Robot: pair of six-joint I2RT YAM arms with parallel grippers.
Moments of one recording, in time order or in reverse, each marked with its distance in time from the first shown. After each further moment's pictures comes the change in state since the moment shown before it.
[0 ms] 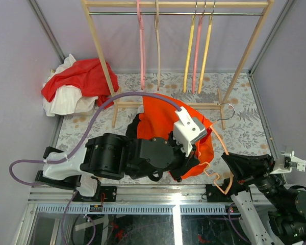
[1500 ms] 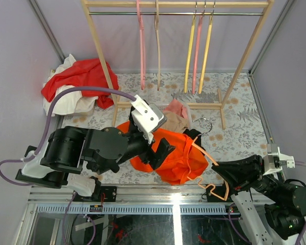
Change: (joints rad) left arm -0.006 -0.151 -0.015 -0.086 -0.269 0.203; right arm -0.001 0.013 -0.064 0.140 -0.294 0.075
